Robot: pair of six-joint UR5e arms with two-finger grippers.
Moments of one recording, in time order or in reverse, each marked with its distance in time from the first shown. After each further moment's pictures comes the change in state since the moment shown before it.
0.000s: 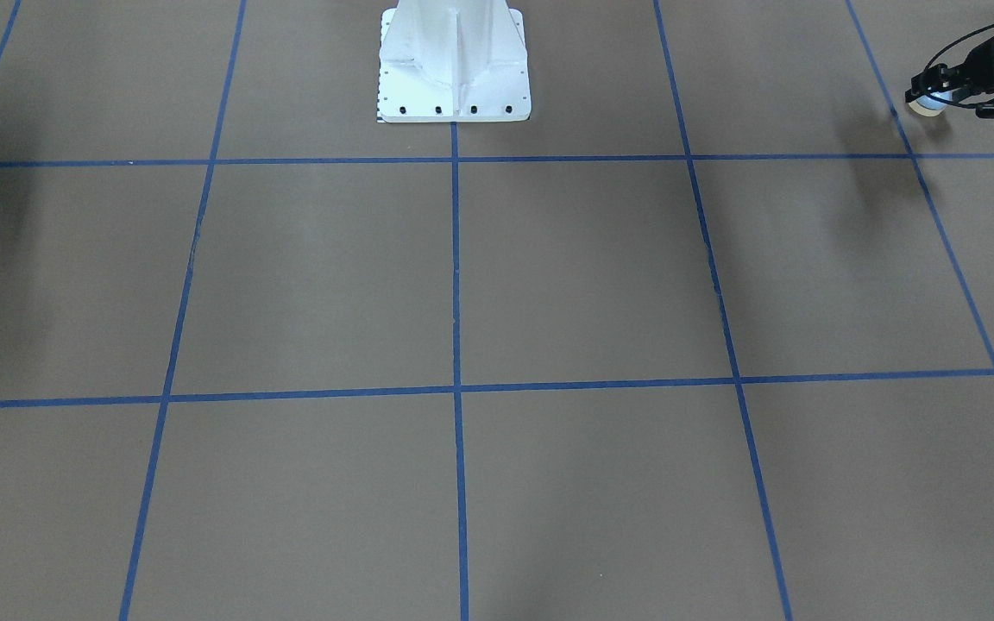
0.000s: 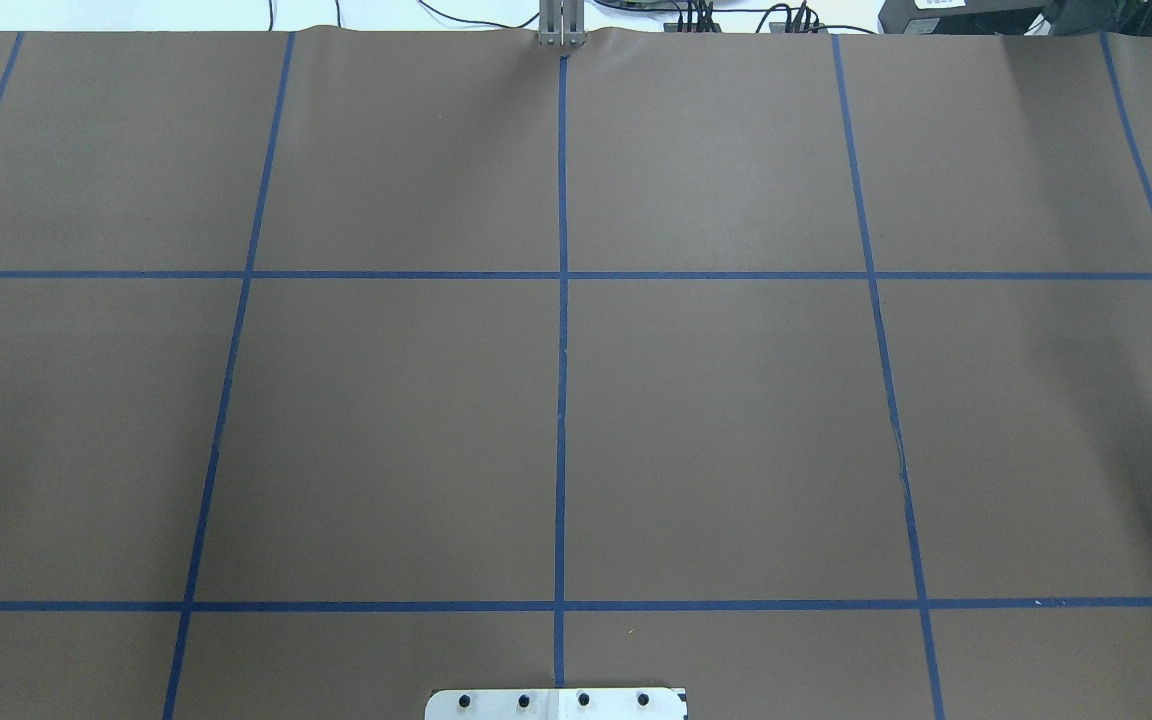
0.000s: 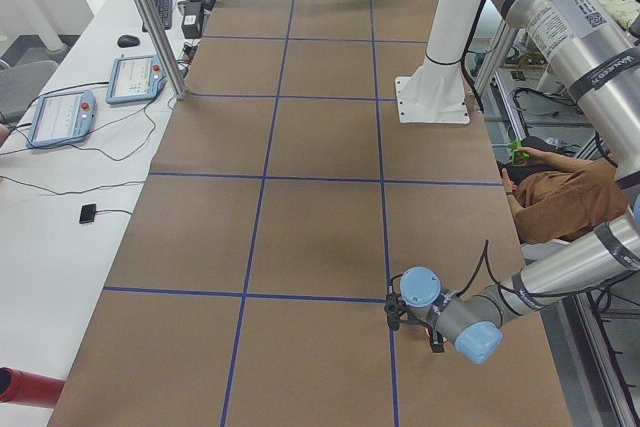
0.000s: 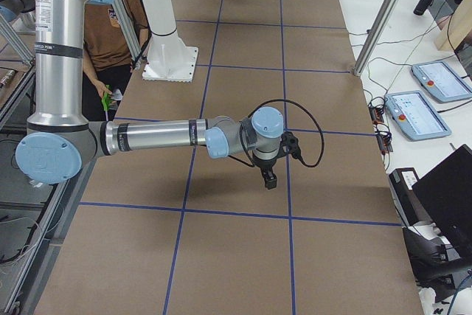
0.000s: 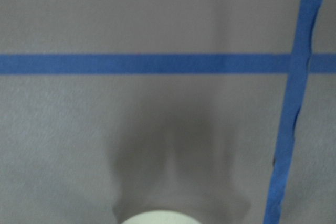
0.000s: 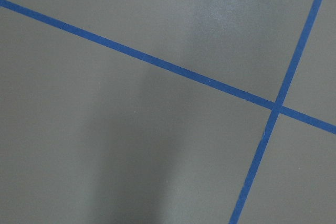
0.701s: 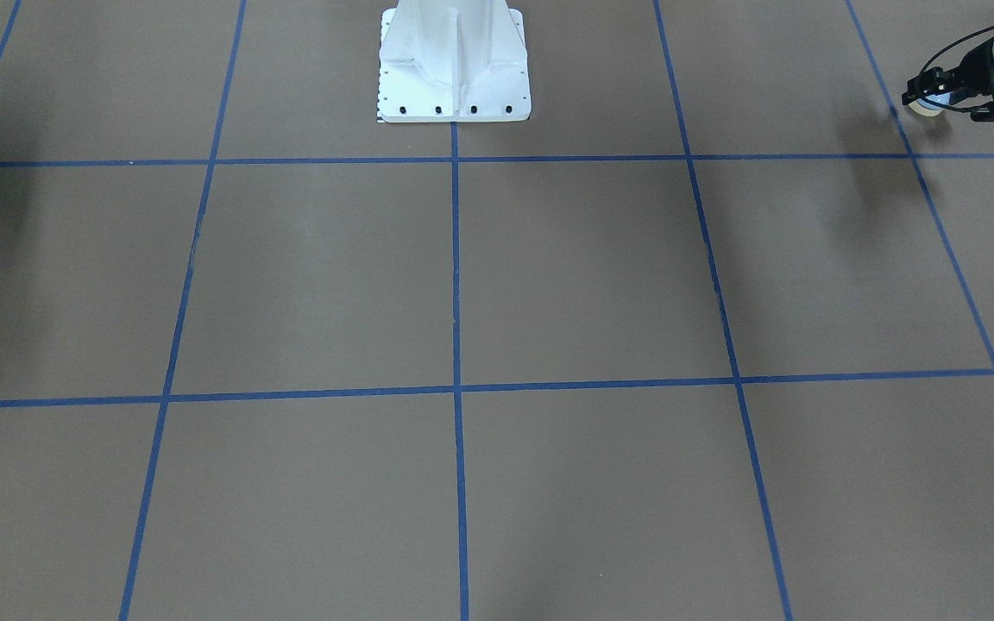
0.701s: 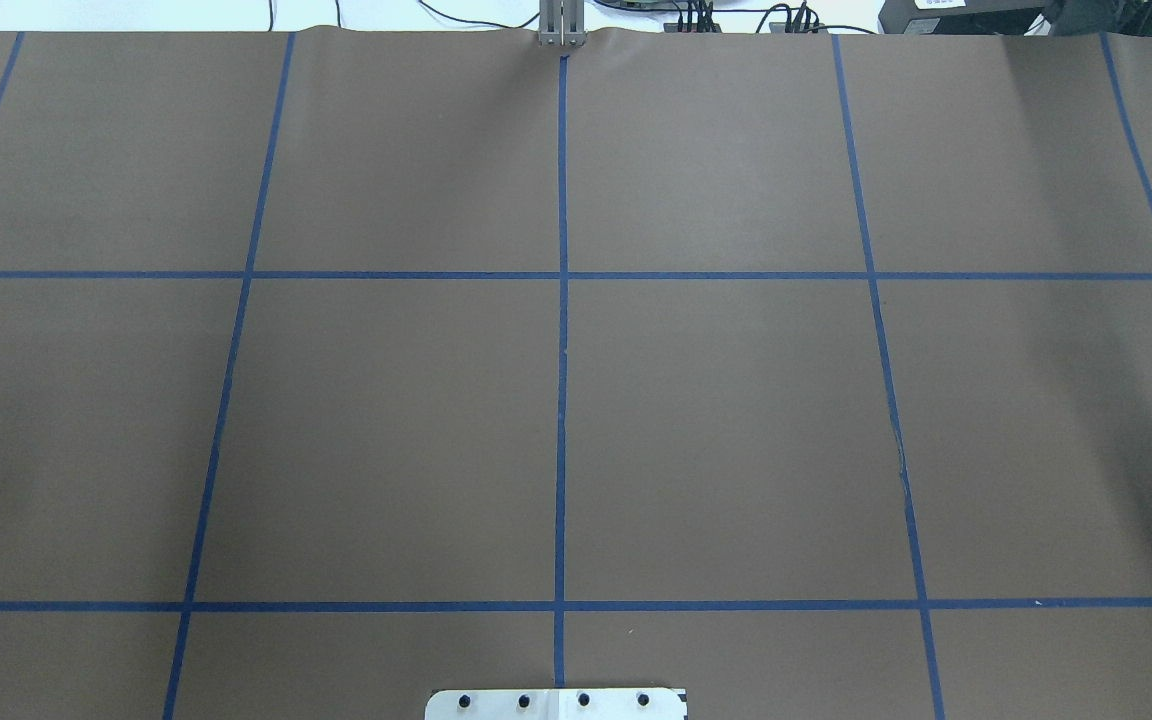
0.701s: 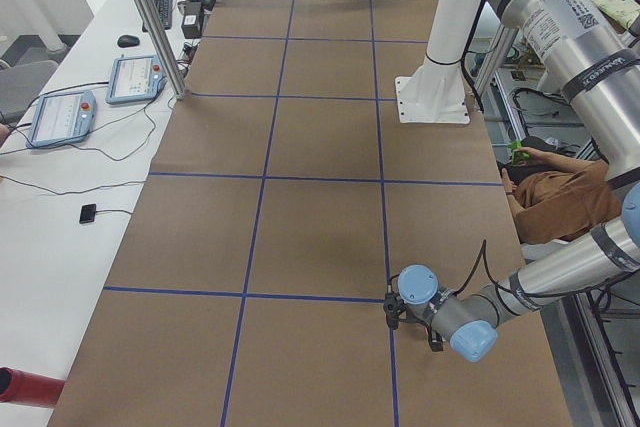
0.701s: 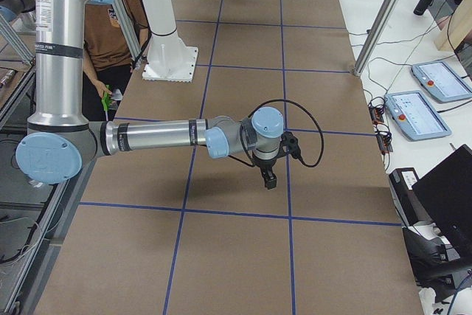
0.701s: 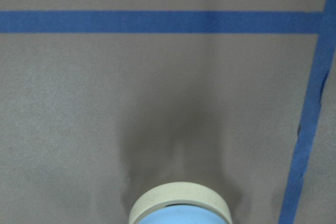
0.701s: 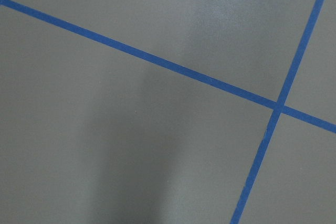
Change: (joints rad) left arm 0.040 -0.021 0.007 -0.001 0.016 -0.046; right arm -0.004 0.000 -0.001 0.000 -0.001 -0.001
